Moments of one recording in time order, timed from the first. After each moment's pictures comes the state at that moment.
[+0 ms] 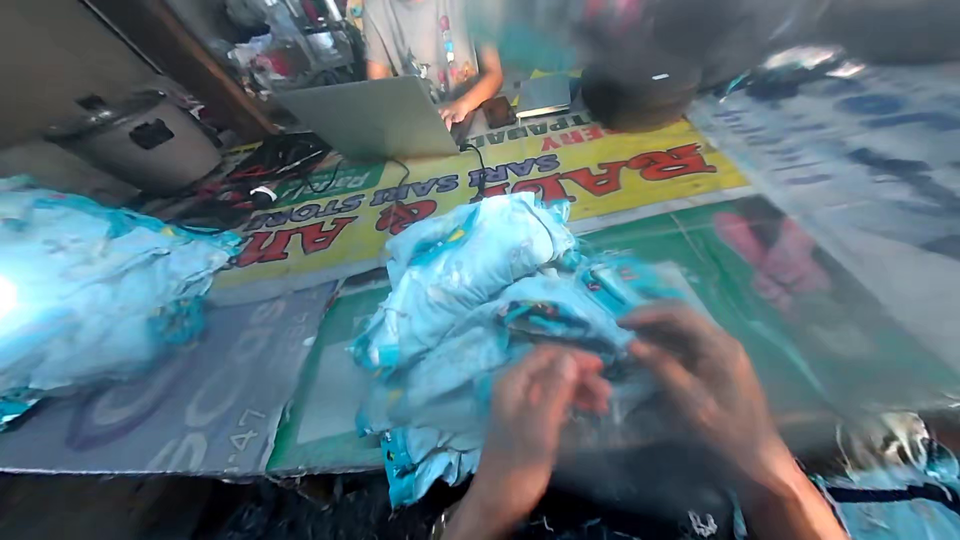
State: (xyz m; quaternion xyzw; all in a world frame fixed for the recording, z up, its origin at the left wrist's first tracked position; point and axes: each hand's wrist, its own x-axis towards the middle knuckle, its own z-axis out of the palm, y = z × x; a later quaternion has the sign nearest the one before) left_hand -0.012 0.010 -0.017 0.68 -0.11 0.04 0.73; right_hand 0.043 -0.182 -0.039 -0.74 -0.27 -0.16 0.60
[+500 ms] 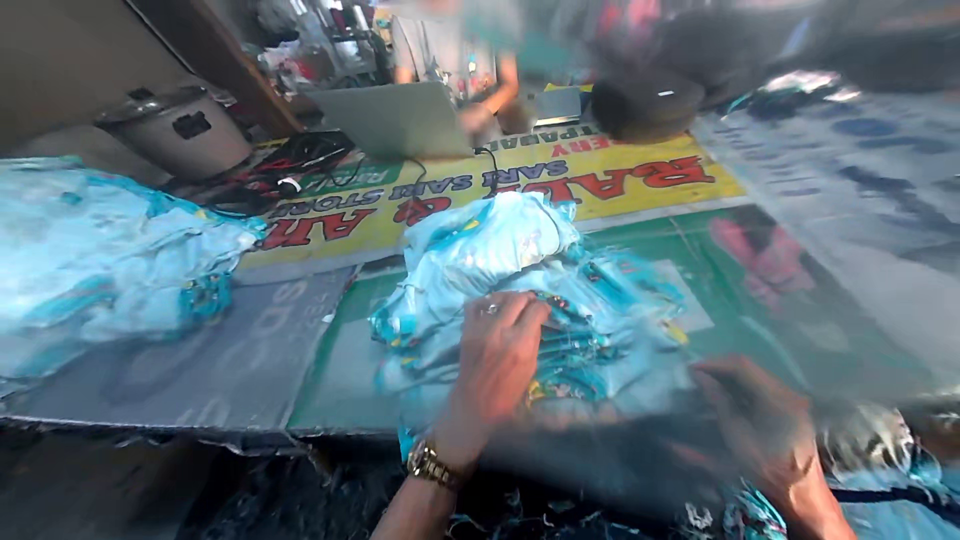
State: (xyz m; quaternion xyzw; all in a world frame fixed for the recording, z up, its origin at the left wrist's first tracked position) left_hand 0.022 0.044 -0.037 0.90 -0.19 0.37 0.10; right_hand -0.005 -0.239 -0.088 -0.83 -0.20 -0.28 0.45
